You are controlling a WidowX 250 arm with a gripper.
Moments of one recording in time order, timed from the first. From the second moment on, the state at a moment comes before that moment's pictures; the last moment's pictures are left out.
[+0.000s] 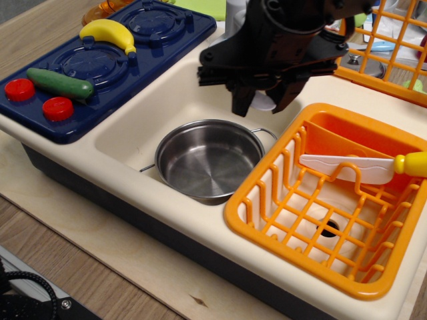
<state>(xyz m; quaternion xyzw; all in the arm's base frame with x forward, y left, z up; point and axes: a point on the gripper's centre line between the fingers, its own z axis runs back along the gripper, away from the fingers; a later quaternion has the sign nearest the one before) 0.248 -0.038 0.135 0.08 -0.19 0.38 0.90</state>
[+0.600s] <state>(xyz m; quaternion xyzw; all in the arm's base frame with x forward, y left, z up) 0.239 -0.015 0.119 0.05 -0.21 0.36 0.91</state>
